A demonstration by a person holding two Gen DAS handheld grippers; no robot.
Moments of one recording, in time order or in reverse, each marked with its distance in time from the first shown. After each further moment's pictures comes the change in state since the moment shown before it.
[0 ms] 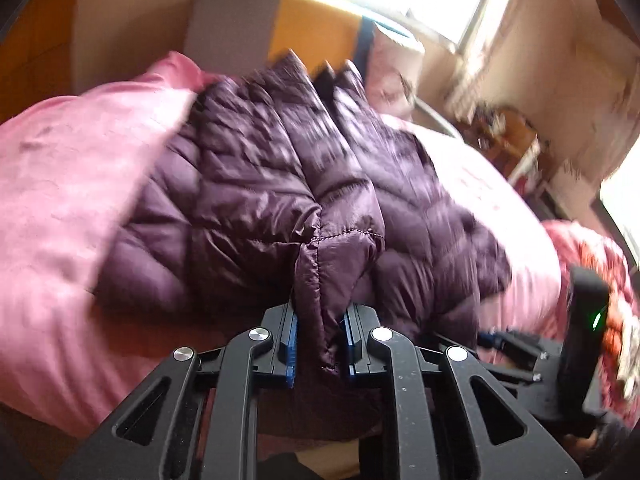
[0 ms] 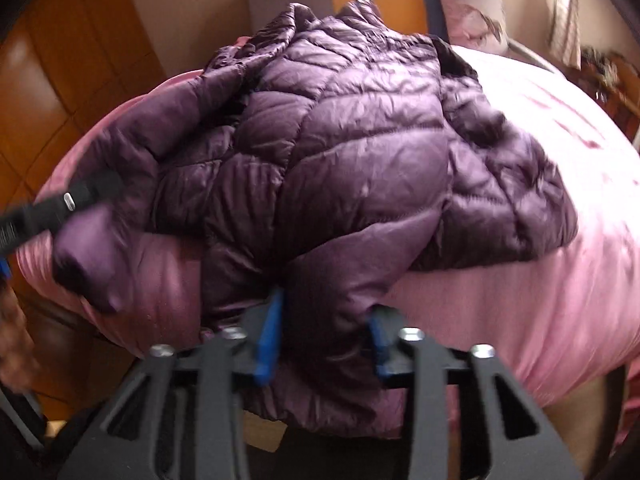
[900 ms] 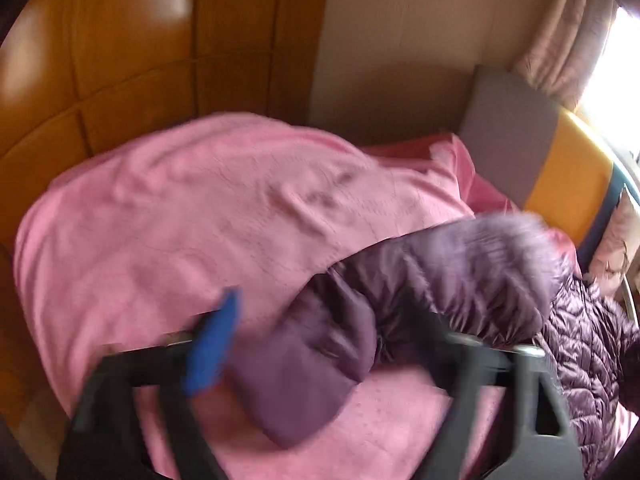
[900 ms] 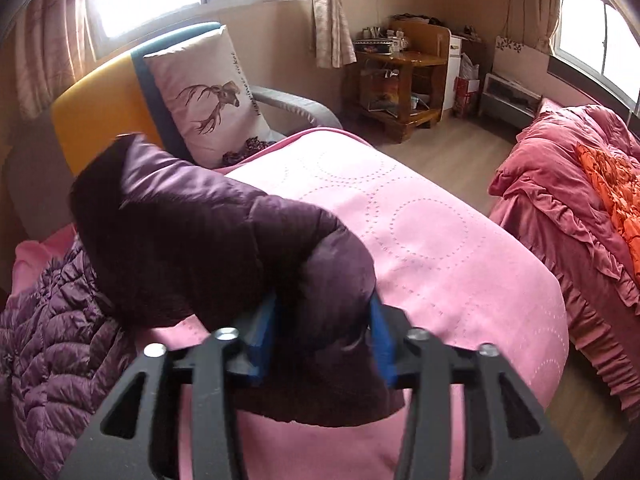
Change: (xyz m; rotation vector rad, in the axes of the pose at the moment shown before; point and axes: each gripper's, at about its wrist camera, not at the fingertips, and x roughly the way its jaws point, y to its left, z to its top) left arm -0.046 0.264 0.128 -0.440 -0.226 0.669; right arm -0.038 -0.330 0.158 0.609 -0.224 -0.539
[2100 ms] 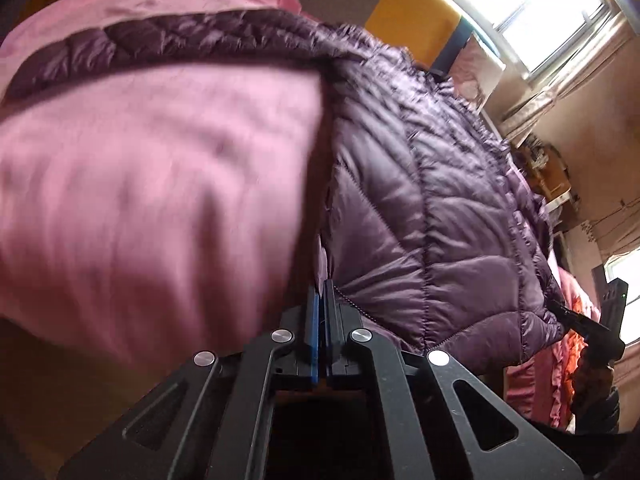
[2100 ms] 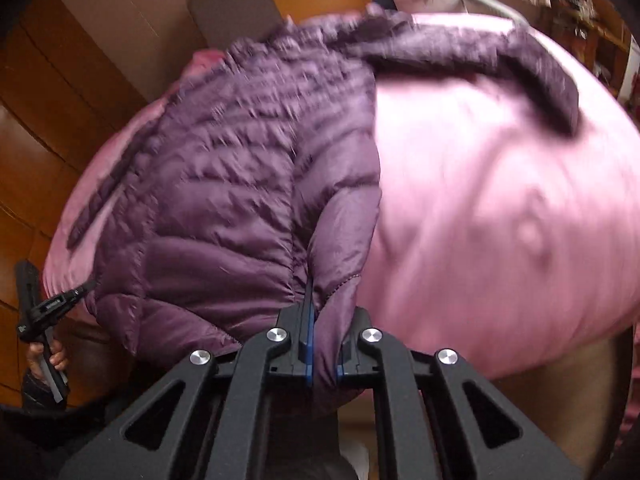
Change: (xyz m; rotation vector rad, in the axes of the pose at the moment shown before) left arm -0.082 -0.034 -0.216 0.244 0.488 -0.558; right arm -0.095 0.044 -0.219 -0.423 0.513 0.528
